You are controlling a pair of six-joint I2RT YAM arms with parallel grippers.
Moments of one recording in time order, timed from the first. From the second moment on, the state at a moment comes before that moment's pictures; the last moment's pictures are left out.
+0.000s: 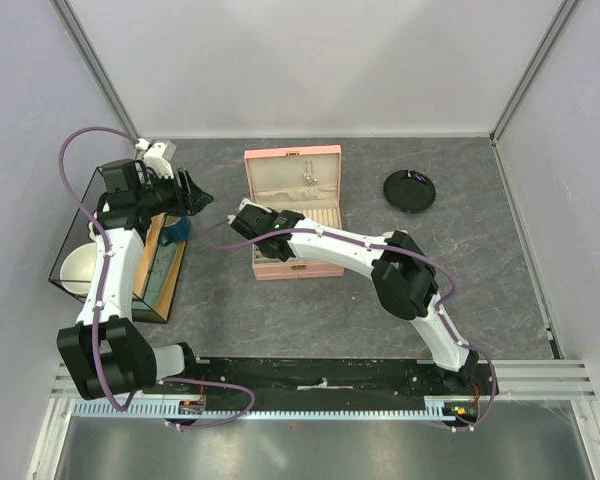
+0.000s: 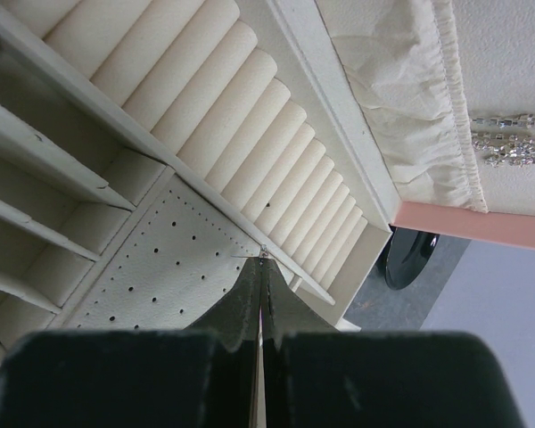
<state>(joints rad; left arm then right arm) 0.19 1.27 1.08 -0.40 0.69 0.00 1.03 2.21 1.89 -0.78 0.74 -0.19</state>
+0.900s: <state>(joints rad) 0.20 1.27 1.08 -0.40 0.69 0.00 1.03 2.21 1.87 -0.78 0.74 -0.18</state>
